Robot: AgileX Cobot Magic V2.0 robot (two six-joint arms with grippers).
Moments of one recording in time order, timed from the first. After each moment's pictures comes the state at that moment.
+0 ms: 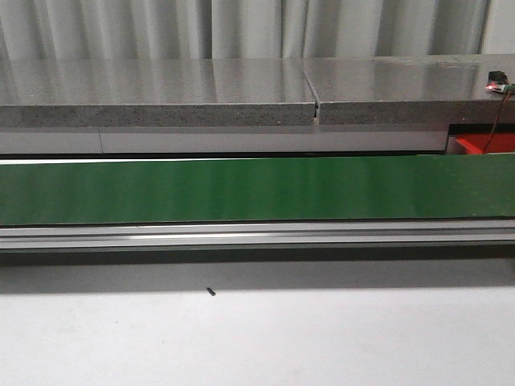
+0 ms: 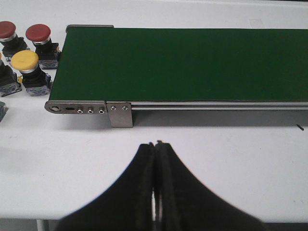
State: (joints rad) left arm 0.05 0.39 -0.60 -0.13 0.91 0.05; right arm -0.51 1.78 -1.39 0.41 0.47 -0.51
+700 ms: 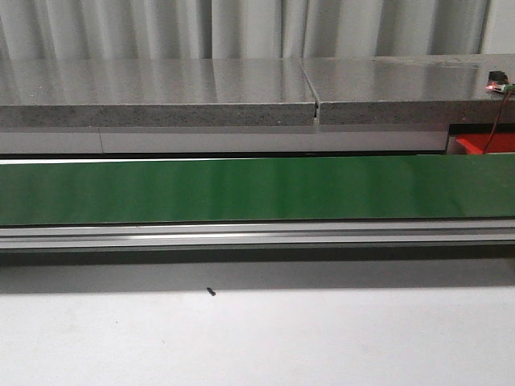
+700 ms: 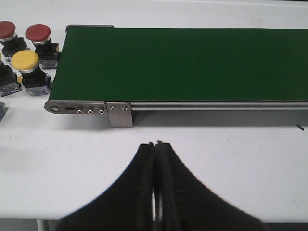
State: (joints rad) left arm 0.05 0.39 -0.60 -0.13 0.91 0.05; right arm -0.53 1.99 -1.38 0.57 0.31 -0.52
